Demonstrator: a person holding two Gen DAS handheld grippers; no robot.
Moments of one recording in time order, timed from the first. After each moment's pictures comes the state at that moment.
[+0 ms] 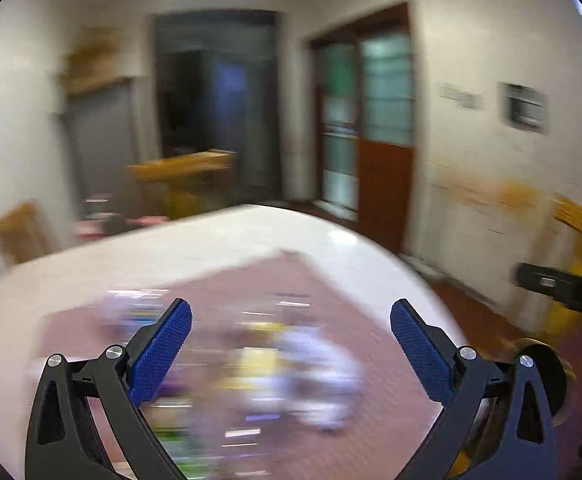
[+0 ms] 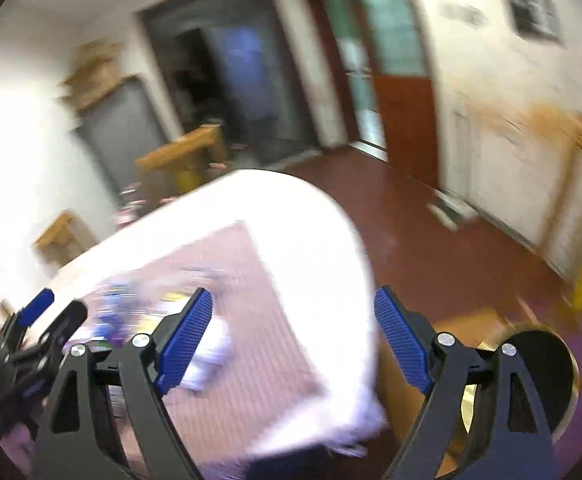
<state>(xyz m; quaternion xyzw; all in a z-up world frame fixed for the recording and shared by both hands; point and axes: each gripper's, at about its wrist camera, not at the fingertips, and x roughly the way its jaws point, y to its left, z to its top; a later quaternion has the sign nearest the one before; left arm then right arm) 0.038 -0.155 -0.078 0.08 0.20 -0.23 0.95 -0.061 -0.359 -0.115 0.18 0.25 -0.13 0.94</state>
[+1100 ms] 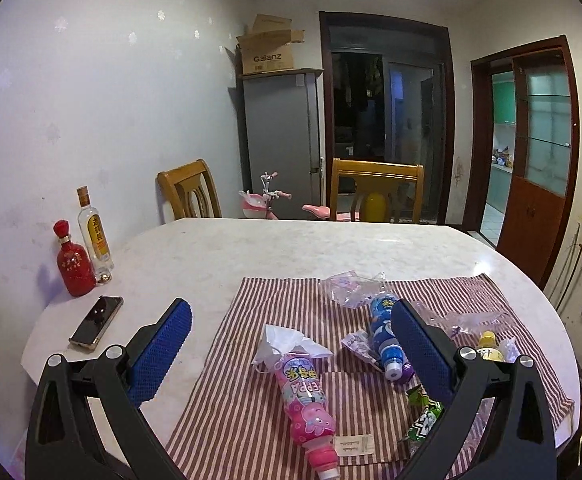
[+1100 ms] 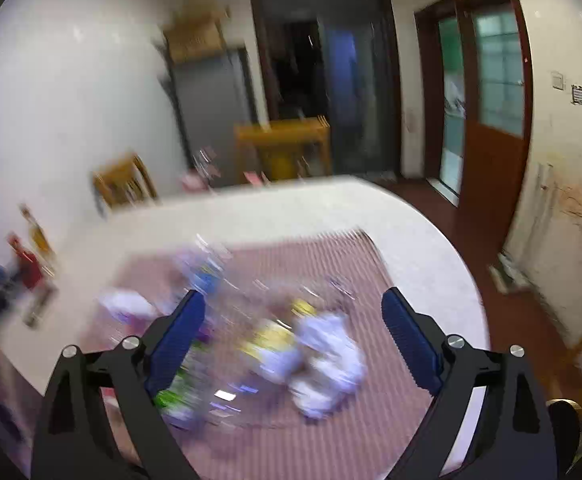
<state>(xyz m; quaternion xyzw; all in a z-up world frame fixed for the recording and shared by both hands) 0.039 0.049 -0.049 0.02 0.20 0.02 0.98 0.022 -0.232 -0.106 0.06 0.29 -0.04 0.96</state>
